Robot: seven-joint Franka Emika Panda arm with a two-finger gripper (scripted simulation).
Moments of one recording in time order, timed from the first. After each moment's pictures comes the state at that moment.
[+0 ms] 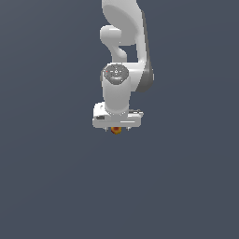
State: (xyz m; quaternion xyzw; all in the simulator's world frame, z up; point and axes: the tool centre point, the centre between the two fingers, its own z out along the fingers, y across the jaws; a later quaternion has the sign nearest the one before) arm -0.011 -0.010 0.143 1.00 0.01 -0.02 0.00
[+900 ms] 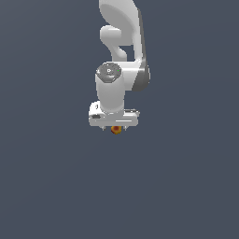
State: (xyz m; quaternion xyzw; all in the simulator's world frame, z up) arm -0.014 -0.023 0.145 1.00 0.00 -0.02 -0.01
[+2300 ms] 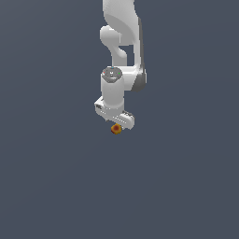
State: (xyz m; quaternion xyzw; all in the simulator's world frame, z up) arm -0.071 -0.023 0.100 0.97 -0.26 -0.01 0.00
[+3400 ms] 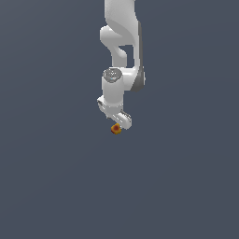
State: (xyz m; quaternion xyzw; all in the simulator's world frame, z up) arm -0.097 -0.026 0.081 0.93 -0.37 0.00 0.00
